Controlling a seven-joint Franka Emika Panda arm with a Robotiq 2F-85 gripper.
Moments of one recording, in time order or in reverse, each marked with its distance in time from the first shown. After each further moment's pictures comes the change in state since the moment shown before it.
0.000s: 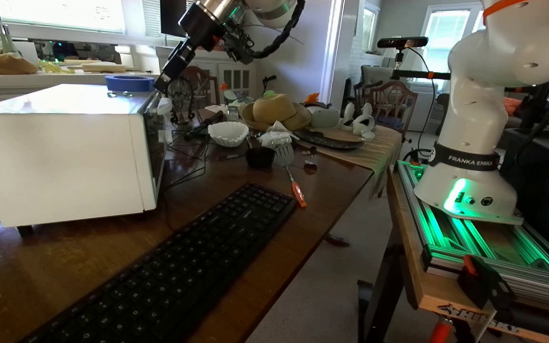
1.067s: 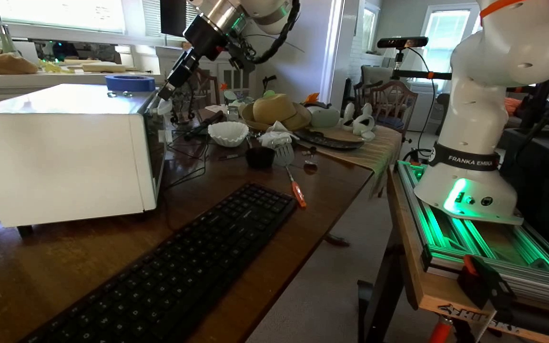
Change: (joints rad) arm -0.062 0.025 0.059 0.001 0.115 0.000 -0.111
